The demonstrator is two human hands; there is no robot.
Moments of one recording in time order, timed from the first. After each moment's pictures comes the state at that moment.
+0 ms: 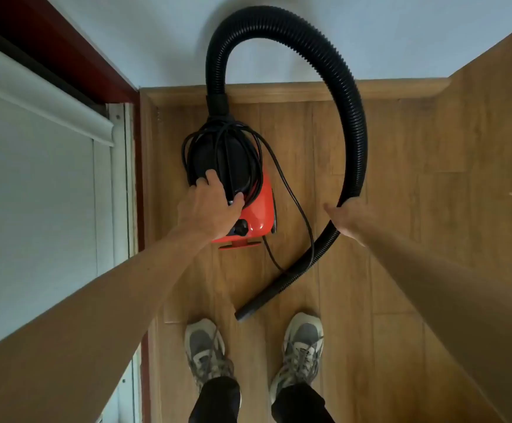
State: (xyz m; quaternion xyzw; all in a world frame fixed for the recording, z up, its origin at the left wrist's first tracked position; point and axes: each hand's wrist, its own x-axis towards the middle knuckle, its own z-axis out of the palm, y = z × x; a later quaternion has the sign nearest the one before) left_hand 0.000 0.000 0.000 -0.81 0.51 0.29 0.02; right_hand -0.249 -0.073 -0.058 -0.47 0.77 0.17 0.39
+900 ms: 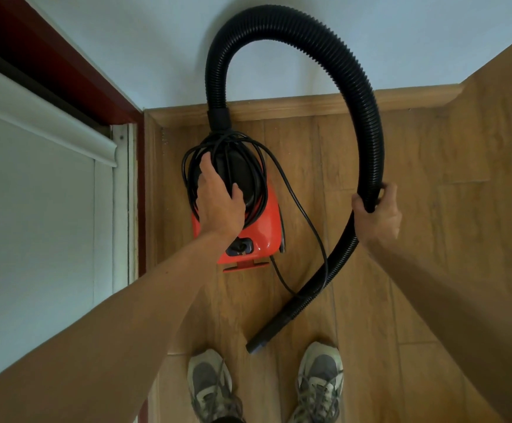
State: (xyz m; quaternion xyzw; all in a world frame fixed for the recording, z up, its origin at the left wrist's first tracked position) left_hand -0.018 -0.025 -0.032 -0.85 0.37 0.26 -0.27; right_hand -0.266 -0.071 -0.085 -0.48 0.76 -0.21 0.38
